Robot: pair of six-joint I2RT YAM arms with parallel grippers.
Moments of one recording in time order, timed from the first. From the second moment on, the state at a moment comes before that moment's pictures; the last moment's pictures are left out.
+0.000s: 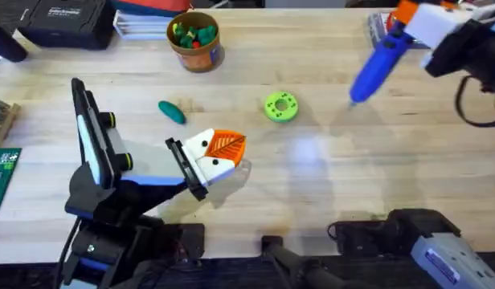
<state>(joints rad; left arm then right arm) -0.24 0.01 0.01 -0.07 0.79 -0.06 -0.06 0.75 0.78 -0.23 -0.37 0.00</state>
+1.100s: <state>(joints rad) -0.24 0.01 0.01 -0.07 0.79 -0.06 0.83 1.02 0.68 0.67 -0.40 -0.09</state>
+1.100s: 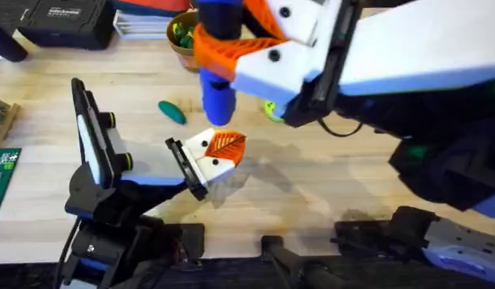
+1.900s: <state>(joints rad) -0.24 0.01 0.01 -0.07 0.79 -0.06 0.91 1.11 0.68 0.75 -0.40 -0.10</state>
